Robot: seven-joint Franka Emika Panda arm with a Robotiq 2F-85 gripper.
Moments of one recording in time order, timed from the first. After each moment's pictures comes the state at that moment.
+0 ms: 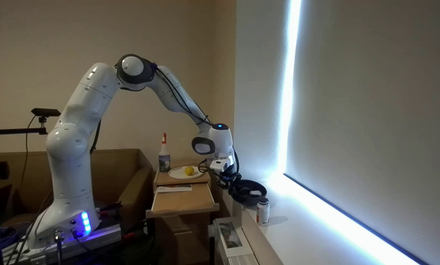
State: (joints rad) arm -0.28 0.49 -0.26 -2.11 0.76 2.75 1.01
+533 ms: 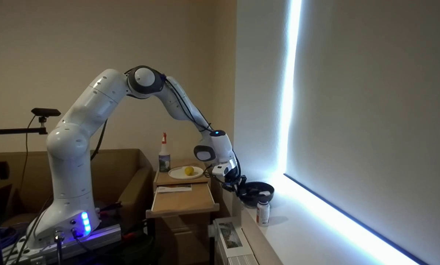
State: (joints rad) arm -0.26 0.62 -0.20 -2.01 0.88 2.96 1.08
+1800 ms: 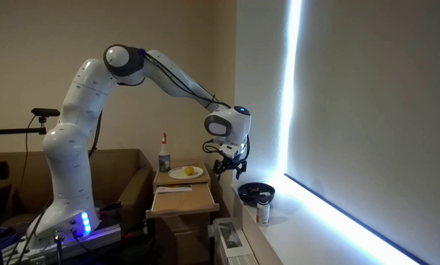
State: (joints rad) arm -0.39 0.39 -0.35 -1.95 0.58 2.16 1.05
